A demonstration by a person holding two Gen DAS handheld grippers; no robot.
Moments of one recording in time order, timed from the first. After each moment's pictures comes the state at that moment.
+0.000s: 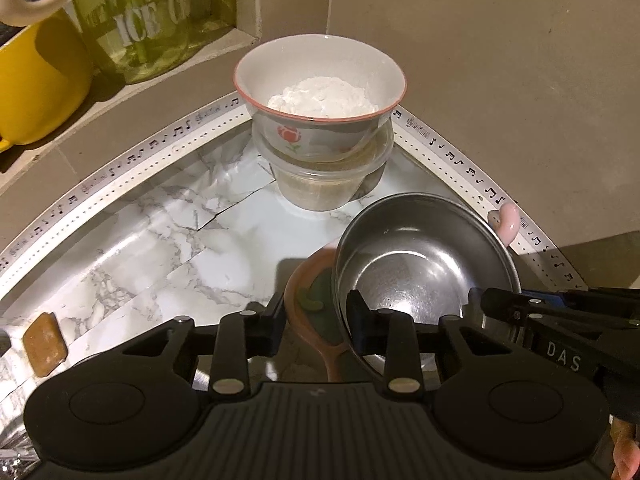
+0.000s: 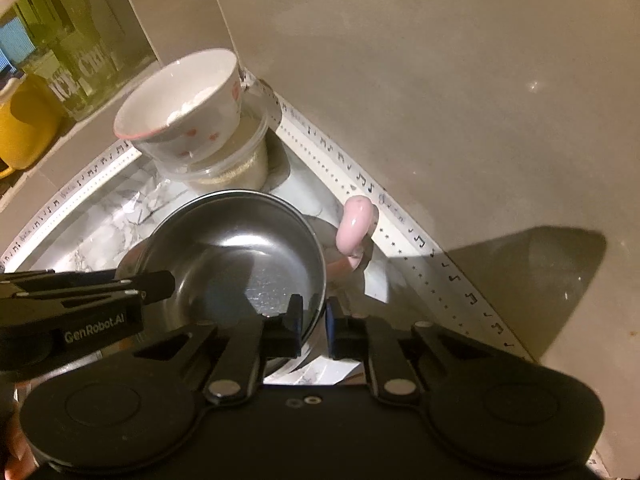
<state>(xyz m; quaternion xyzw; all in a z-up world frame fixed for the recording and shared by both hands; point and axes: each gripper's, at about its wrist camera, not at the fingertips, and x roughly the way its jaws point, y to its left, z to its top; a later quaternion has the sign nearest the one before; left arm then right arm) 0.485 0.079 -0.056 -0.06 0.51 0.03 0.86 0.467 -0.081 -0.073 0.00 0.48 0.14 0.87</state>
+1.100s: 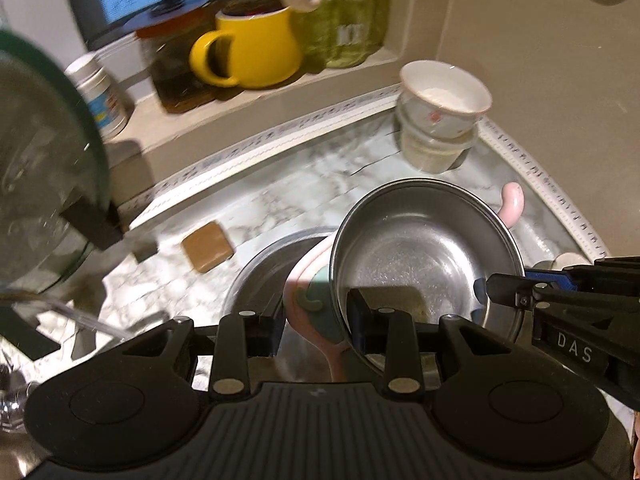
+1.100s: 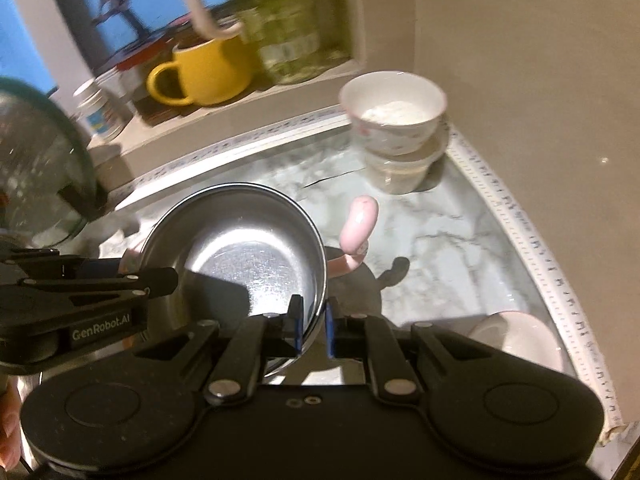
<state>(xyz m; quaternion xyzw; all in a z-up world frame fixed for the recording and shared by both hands) 0.332 0.157 -0.003 -0.08 0.49 0.12 0.86 0.364 0.012 -0.013 -0.08 0.46 0.25 0.85</state>
